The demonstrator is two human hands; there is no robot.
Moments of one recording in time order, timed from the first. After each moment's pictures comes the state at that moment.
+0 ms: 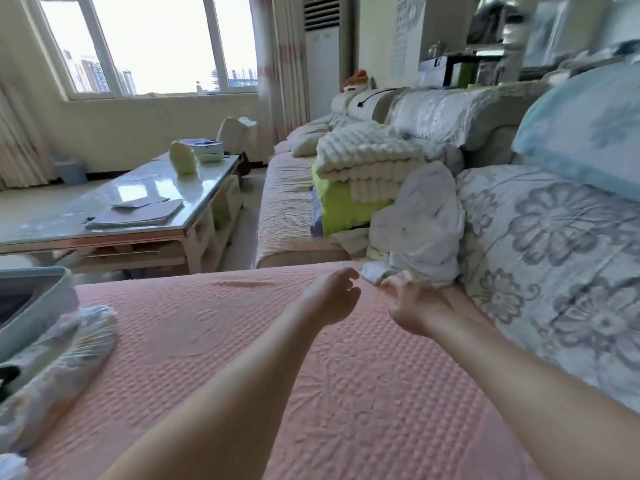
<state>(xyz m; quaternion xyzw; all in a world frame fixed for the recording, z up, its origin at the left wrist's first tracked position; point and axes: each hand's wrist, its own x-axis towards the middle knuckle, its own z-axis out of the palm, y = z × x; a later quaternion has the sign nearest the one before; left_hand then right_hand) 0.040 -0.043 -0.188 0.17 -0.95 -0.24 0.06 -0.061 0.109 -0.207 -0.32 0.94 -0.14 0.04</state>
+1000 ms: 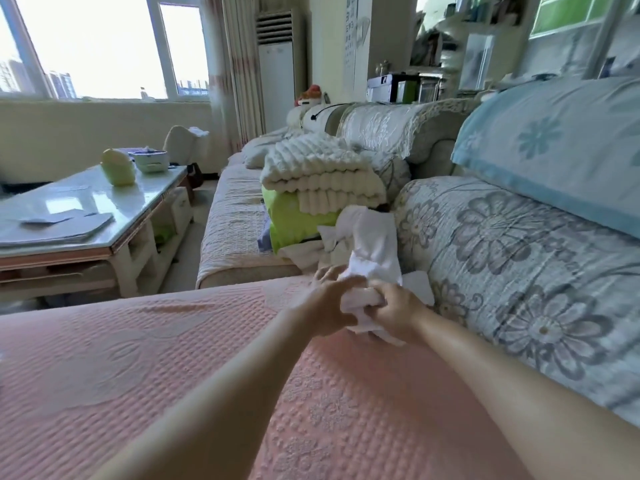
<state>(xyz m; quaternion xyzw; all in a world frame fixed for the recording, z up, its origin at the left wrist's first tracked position) -0.057 -0.012 -0.219 -0.01 -0.98 -0.16 0.10 -0.108 0.160 -0.205 -0.32 0.89 -0.32 0.06</state>
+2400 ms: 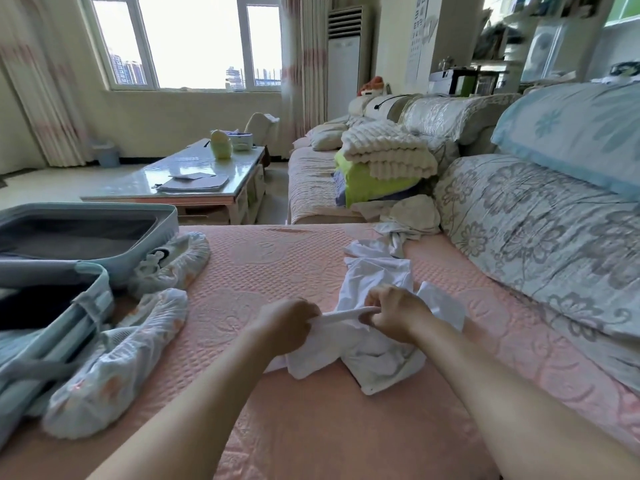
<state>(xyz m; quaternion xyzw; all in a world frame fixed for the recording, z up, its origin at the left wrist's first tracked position) 0.382 0.019 -0.224 0.15 -0.99 -0.05 0.04 0.231 0.198 -0.219 -0.41 0.89 -0.17 0.03</state>
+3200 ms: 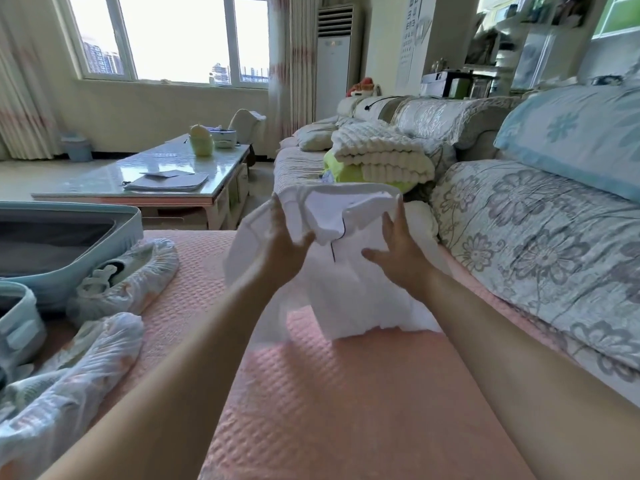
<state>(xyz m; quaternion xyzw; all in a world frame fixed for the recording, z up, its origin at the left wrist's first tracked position) 0.272 -0.029 -0.160 0.20 -0.82 -0.42 0.31 0.128 0.136 -0.177 -0.35 0.74 -0.56 0.12</state>
